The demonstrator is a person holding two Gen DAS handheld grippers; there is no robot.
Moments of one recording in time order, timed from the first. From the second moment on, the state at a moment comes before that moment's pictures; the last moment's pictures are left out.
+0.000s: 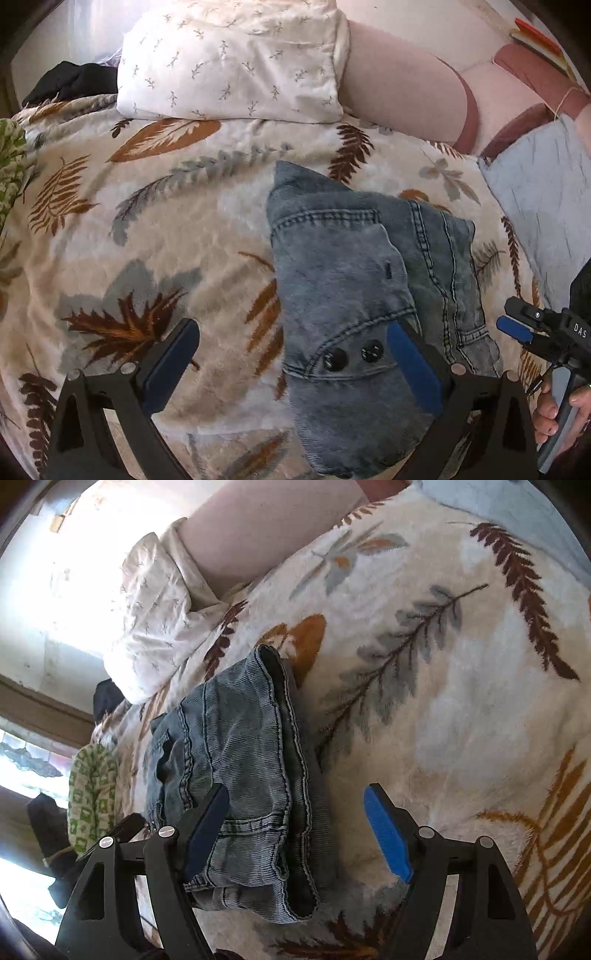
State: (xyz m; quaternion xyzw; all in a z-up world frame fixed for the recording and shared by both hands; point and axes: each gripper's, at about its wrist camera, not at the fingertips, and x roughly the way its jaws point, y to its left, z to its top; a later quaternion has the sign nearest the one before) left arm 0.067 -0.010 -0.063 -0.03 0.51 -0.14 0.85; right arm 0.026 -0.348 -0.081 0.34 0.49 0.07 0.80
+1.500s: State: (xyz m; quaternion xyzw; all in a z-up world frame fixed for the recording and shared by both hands) left arm 0.051 -0.032 -0.087 -0.05 0.49 -0.30 0.82; right arm 0.046 -0.292 -0.097 0.32 0.50 0.17 0.79
